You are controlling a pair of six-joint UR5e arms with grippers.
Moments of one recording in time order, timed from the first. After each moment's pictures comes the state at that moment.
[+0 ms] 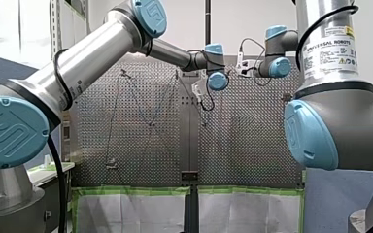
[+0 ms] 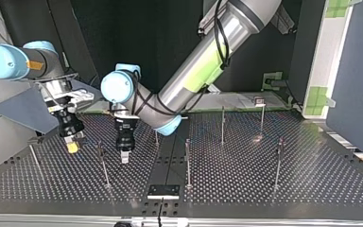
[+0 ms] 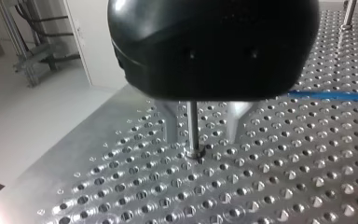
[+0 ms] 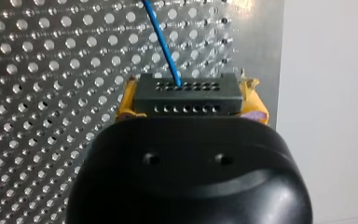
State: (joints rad) left arm -0.71 -2.35 -0.85 -2.85 -2.15 -1.84; right arm 1.79 -1.33 1.58 -0.43 1.12 1.68
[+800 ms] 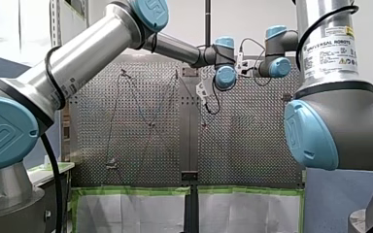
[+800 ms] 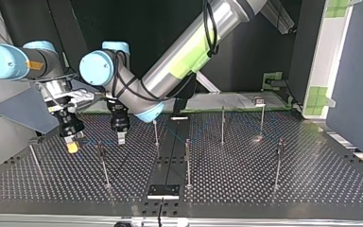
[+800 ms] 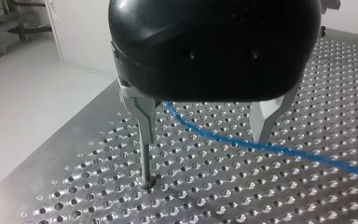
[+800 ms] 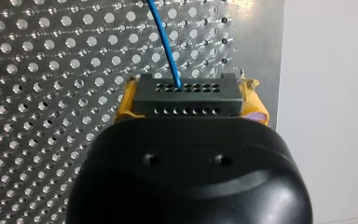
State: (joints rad) left arm -0.80 -2.34 -0.85 -3.05 -2.29 -1.94; right arm 1.79 -1.33 1.58 -0.43 1.12 1.68
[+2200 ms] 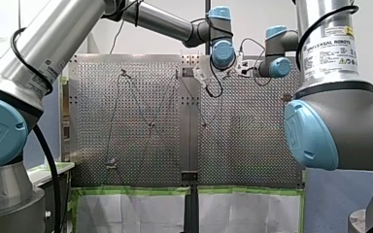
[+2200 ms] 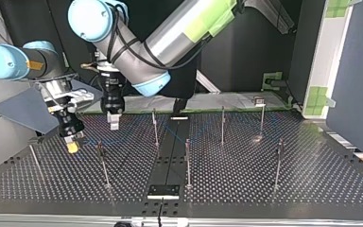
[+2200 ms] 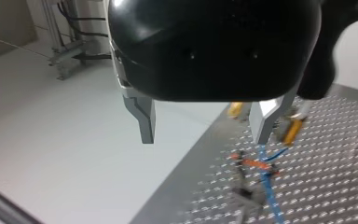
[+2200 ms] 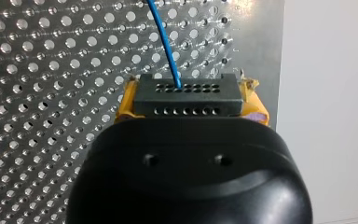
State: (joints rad) left arm -0.87 -2.09 -1.10 -2.94 -2.33 -2.00; right arm 1.79 -1.33 1.58 -0.43 1.12 1.68
